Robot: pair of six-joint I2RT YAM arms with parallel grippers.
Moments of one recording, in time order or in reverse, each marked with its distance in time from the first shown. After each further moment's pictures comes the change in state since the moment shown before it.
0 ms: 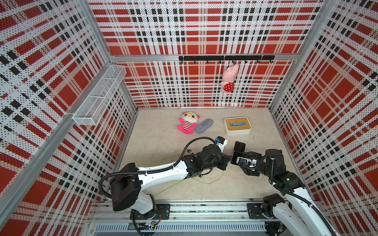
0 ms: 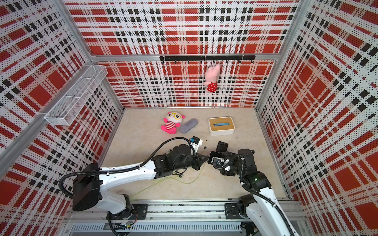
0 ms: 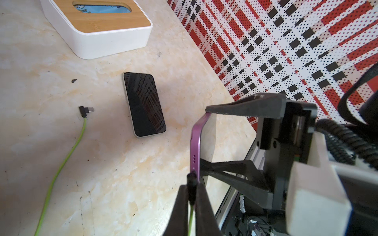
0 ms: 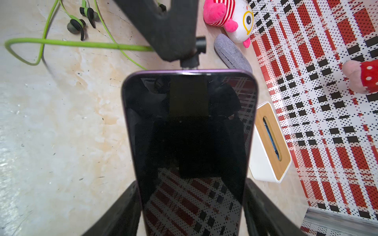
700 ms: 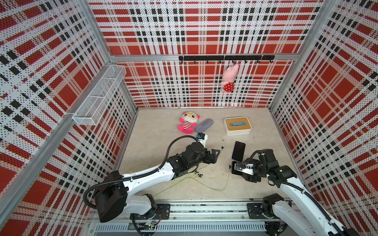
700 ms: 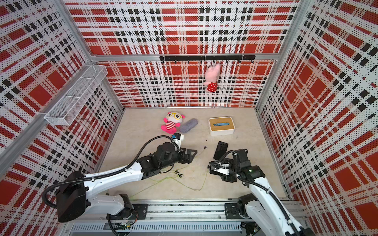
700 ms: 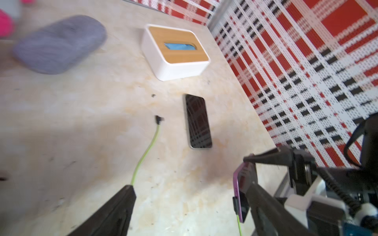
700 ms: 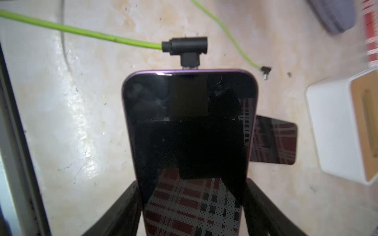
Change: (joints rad) left arm 0.196 -0.234 -0.242 0.031 -0.153 0.005; right arm 0.013 0.227 -0.003 -0.212 0.093 -0.084
